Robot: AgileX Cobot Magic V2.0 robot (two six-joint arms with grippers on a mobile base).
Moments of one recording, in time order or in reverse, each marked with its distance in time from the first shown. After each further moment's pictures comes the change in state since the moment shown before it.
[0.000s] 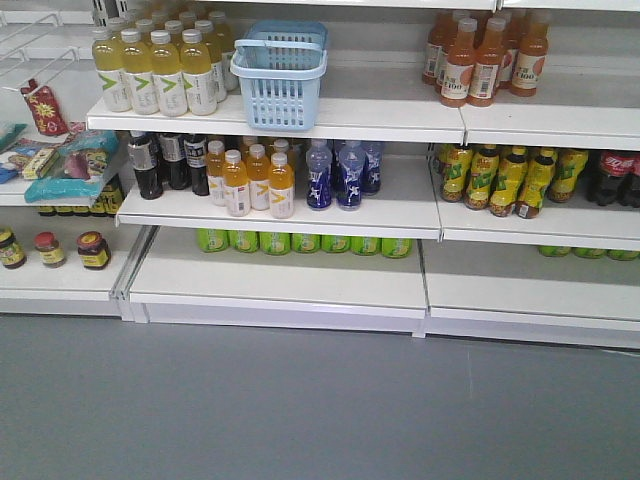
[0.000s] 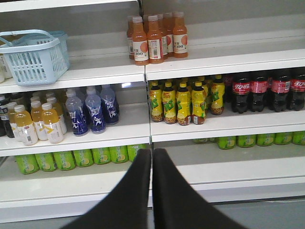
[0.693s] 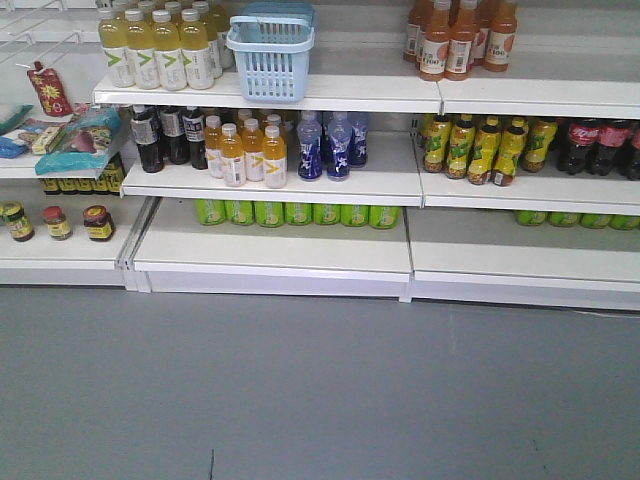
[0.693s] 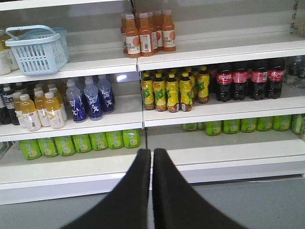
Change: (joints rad) left arm 0.000 0.000 0.000 0.000 0.000 0.000; right arm 0.000 0.000 0.000 0.000 0.000 0.000
